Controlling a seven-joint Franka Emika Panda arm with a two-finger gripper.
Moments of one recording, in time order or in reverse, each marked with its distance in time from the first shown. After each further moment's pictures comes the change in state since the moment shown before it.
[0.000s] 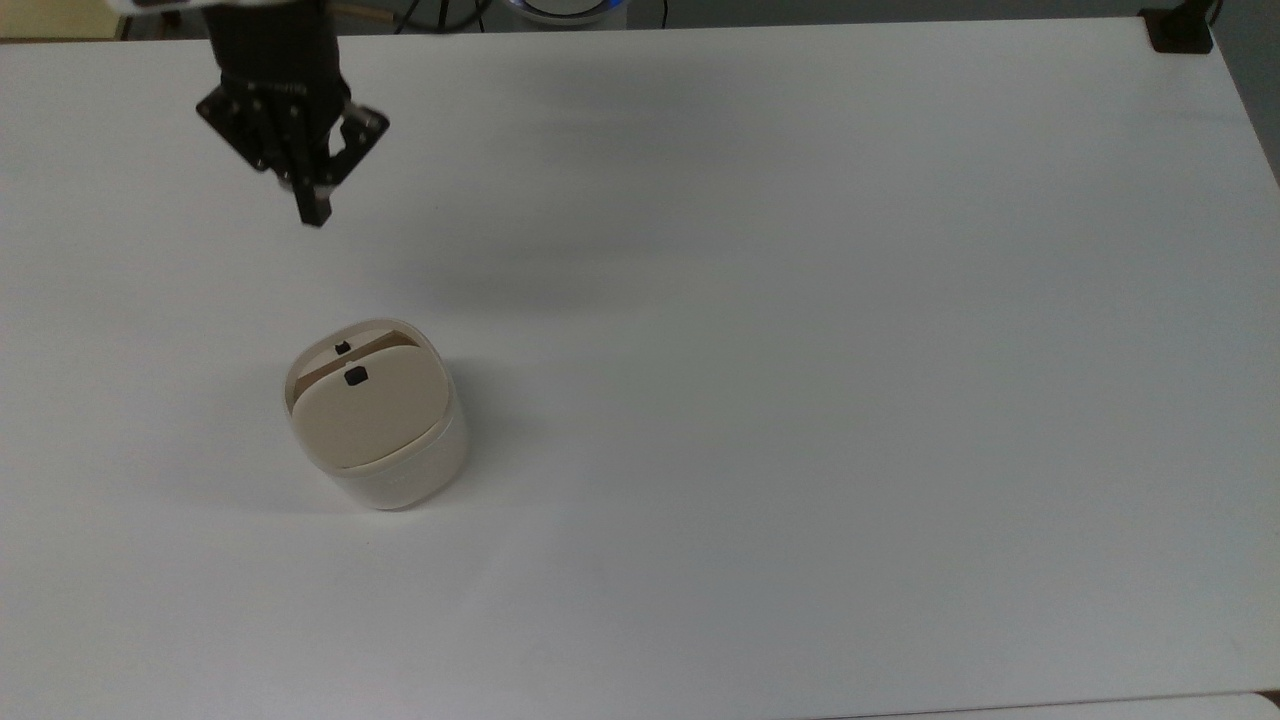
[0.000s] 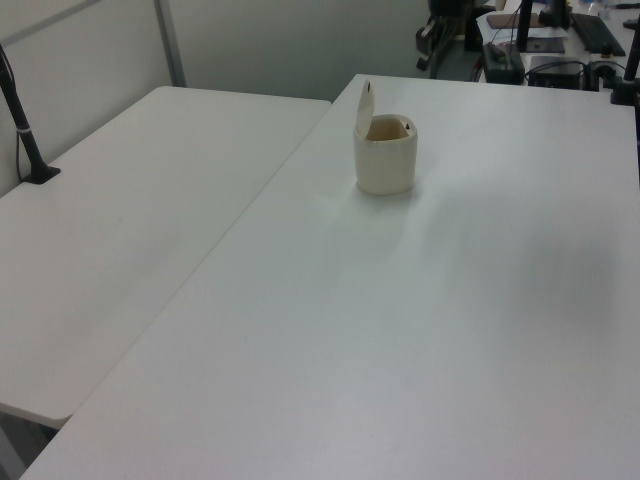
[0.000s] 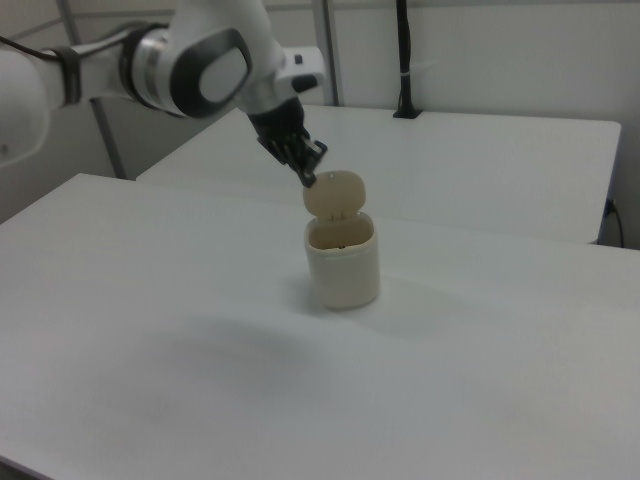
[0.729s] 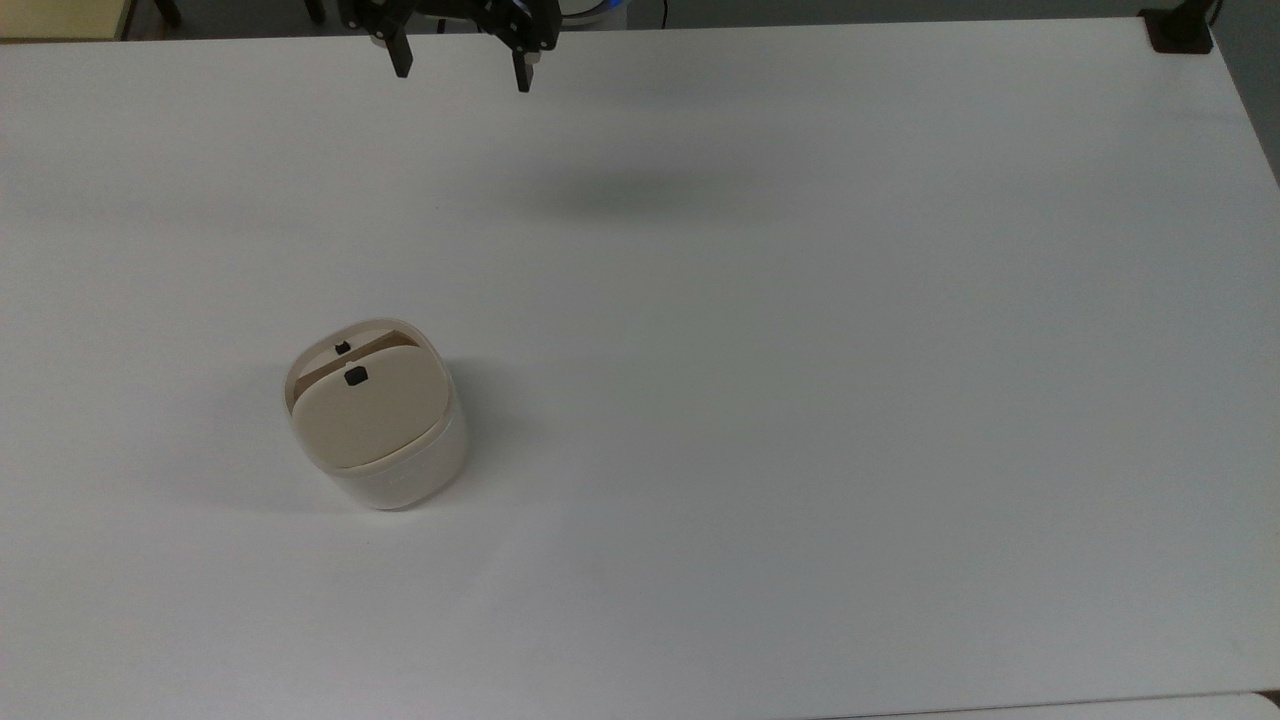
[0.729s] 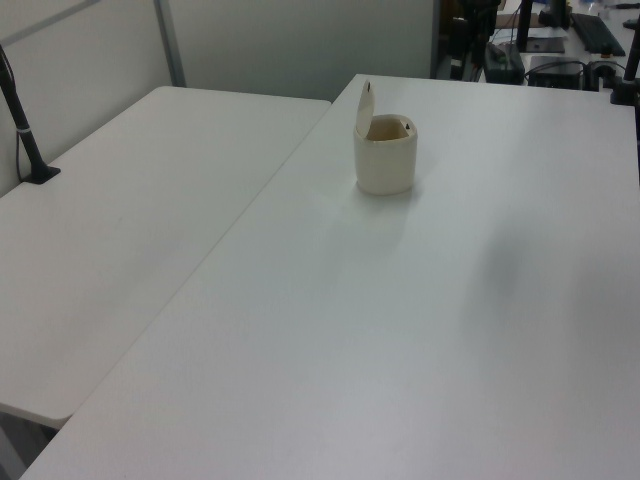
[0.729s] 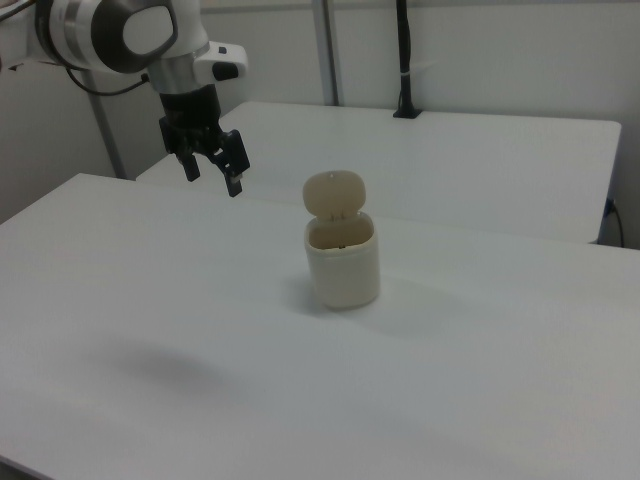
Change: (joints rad) arm 0.132 -0.120 0.008 -0.004 0.002 -0.398 0.070
